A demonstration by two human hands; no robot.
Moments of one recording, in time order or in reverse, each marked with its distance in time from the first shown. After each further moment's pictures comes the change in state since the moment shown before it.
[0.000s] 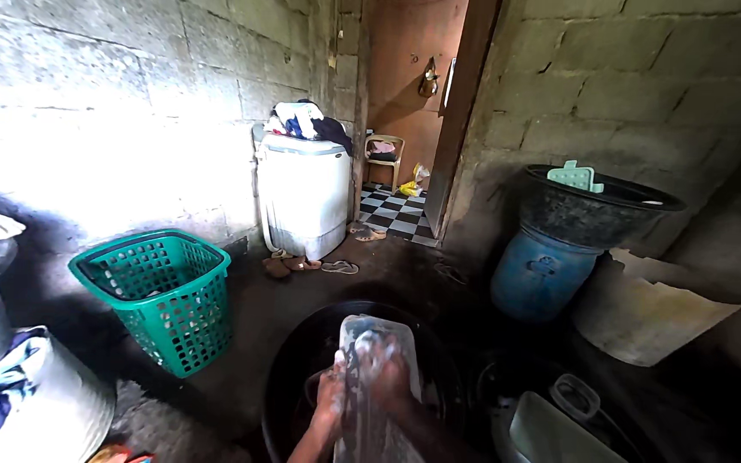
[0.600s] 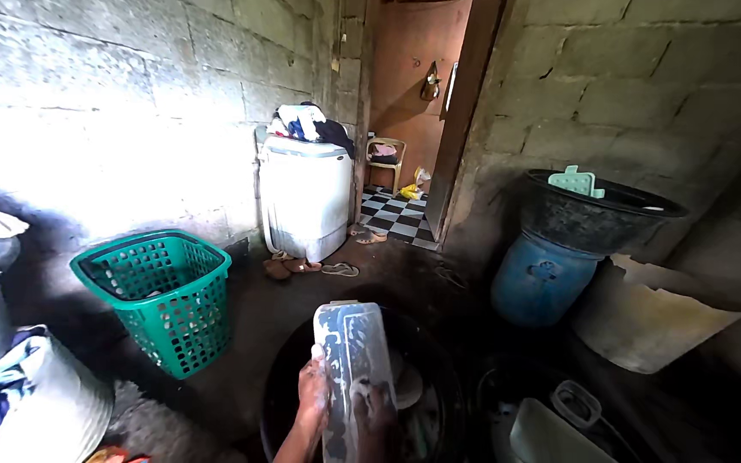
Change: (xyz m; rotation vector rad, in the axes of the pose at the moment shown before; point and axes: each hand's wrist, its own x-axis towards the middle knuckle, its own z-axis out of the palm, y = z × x) left_hand 0.012 0.009 -0.010 -0.091 0.188 0.087; right_hand -0.066 0.009 0.039 0.299 0.089 0.131
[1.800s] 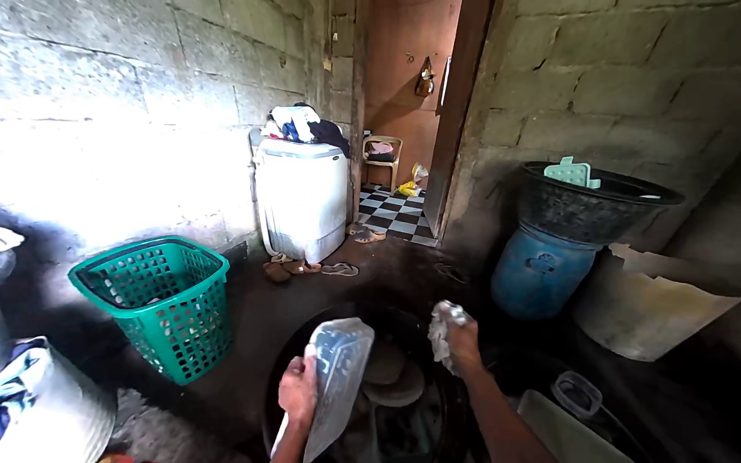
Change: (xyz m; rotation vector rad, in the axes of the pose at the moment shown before) left_hand 0.031 -0.013 -0.021 0.600 0.147 0.138; right_hand 0.140 0.030 -0.116 0.413 0.311 0.200
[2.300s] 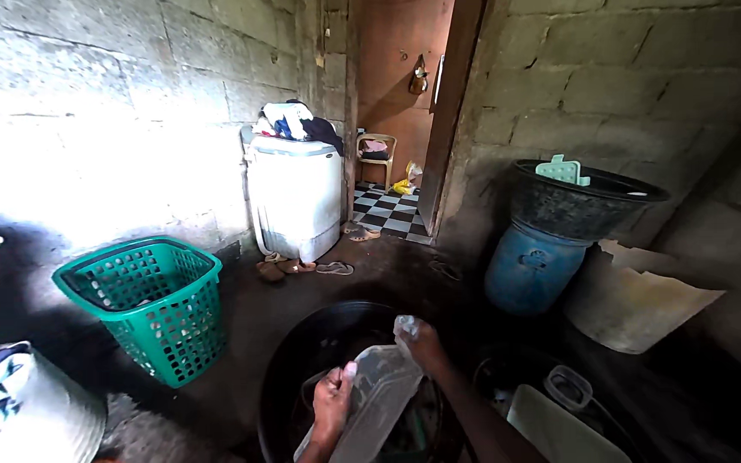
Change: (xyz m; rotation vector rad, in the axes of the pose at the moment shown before) left_hand -0.052 0.006 0.026 -0.350 -0.242 0.286; right_hand -0.017 0.005 0.020 -0.572 -0.479 -0.011
